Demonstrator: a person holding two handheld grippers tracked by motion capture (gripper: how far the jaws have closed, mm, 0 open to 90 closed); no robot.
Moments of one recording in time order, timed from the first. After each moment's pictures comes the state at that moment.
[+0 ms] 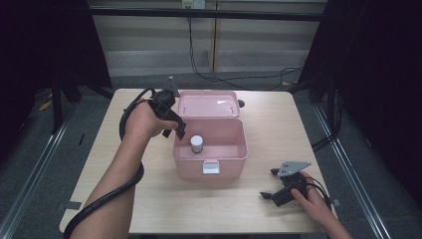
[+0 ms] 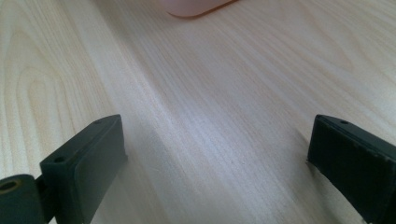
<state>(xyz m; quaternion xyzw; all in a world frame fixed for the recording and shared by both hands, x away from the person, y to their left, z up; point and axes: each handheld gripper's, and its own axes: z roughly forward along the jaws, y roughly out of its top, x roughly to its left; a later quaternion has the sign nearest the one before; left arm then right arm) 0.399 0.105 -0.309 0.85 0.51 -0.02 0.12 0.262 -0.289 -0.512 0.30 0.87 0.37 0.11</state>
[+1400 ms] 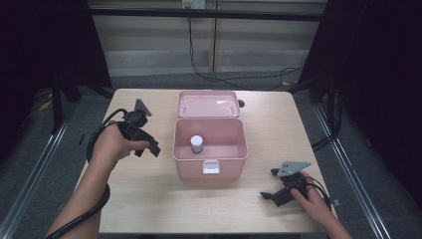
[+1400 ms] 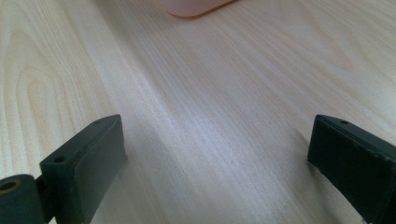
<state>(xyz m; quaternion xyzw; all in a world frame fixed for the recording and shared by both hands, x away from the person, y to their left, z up) 0.374 0.178 -0.351 0.84 0.52 -0.04 0.13 0.262 -0.289 -0.512 0.30 0.87 0.37 0.11</state>
